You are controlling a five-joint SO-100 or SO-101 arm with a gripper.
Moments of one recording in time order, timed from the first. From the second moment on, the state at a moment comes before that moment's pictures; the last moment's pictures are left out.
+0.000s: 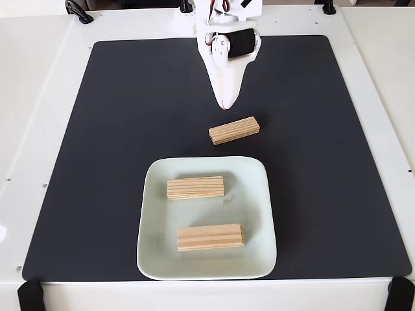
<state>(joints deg) -15.4 99.9 114.3 47.1 -23.6</state>
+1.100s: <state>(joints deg) -15.9 88.6 105.7 52.1 -19.8</state>
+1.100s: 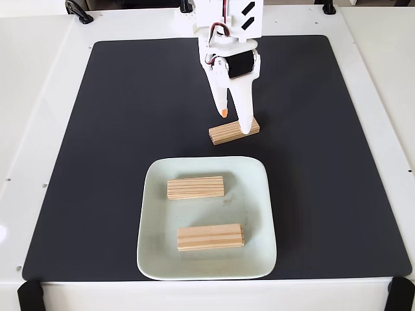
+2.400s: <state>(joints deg) -15.4 80.2 101.8 53.4 -16.4</state>
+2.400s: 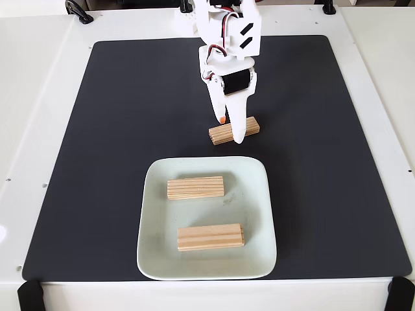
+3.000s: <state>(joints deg) -16.9 78.8 101.0 53.4 -14.1</state>
